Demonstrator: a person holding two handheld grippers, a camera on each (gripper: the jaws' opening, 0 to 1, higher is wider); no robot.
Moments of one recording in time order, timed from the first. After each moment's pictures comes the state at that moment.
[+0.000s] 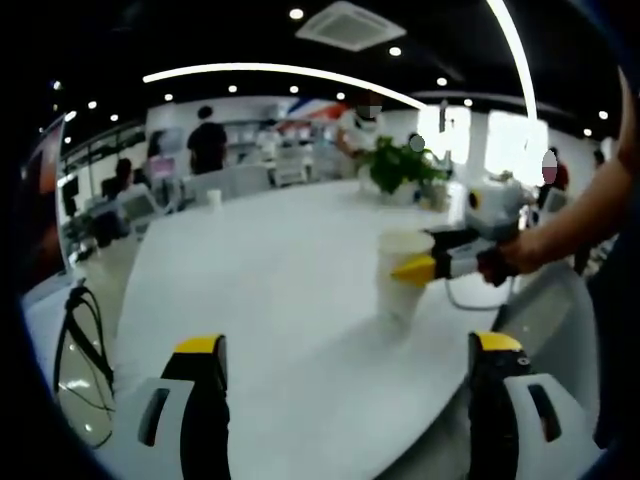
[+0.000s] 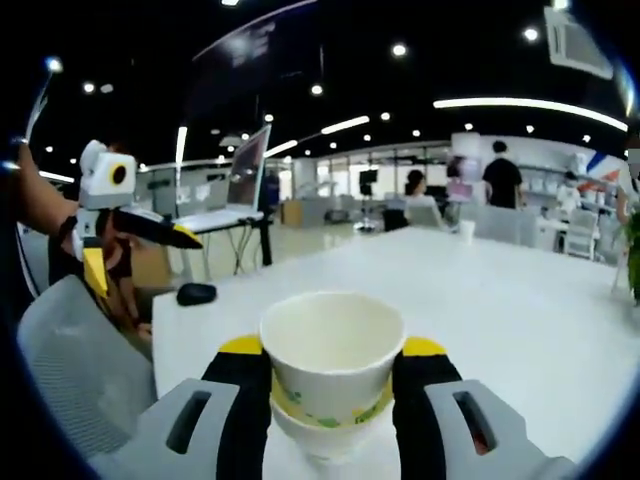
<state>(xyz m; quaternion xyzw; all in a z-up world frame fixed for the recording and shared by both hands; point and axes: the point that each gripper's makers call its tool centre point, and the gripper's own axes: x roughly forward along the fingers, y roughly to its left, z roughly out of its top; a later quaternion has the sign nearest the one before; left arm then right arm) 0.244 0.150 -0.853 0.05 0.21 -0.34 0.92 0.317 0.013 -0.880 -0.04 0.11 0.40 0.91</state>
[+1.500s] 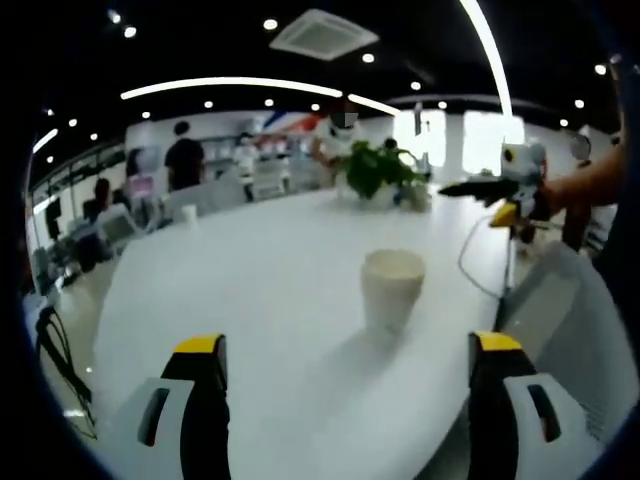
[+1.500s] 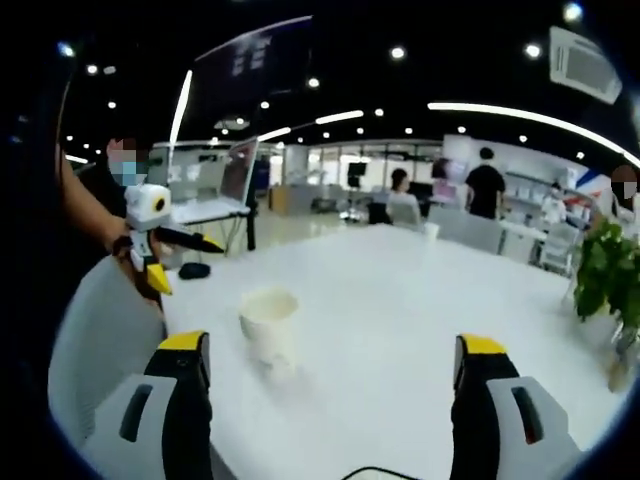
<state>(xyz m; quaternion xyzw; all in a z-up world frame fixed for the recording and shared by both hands) 0.253 0.117 -0.883 0.08 0.18 -0.39 0.90 0.263 -0.126 -0.841 -0.08 0.12 0.37 0.92</state>
